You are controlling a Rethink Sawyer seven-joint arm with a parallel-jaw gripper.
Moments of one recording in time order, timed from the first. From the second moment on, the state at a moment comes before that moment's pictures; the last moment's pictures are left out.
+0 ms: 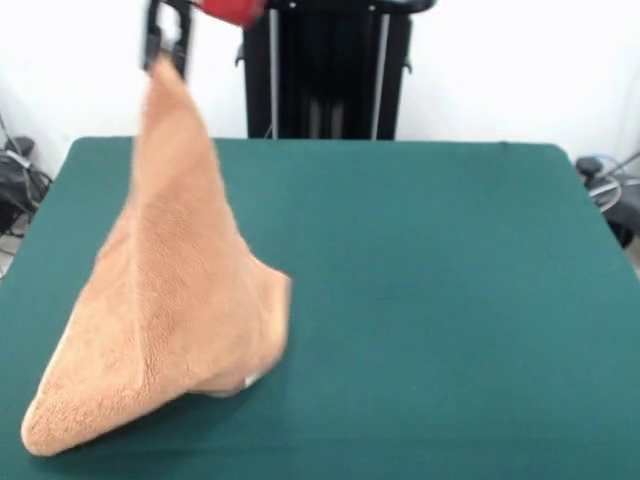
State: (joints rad) arm -0.78 -1.00 1.25 2.00 2.43 -1.34 -0.43
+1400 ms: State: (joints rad) arm -0.71 -0.92 1.04 2.09 2.18 -1.09 -0.14
